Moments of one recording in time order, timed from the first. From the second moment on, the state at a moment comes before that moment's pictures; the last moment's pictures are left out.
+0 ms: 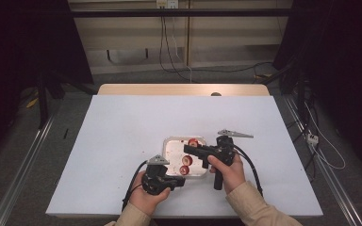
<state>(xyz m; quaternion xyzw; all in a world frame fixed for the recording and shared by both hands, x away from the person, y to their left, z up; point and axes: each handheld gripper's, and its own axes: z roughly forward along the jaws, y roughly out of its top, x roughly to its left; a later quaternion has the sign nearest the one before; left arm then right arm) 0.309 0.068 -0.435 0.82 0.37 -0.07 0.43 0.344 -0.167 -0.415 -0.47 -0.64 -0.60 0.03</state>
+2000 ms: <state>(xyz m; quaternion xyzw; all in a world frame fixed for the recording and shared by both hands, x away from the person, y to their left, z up) 0.313 0.075 -0.431 0.81 0.38 -0.07 0.44 0.344 -0.169 -0.408 -0.46 -0.66 -0.60 0.01</state>
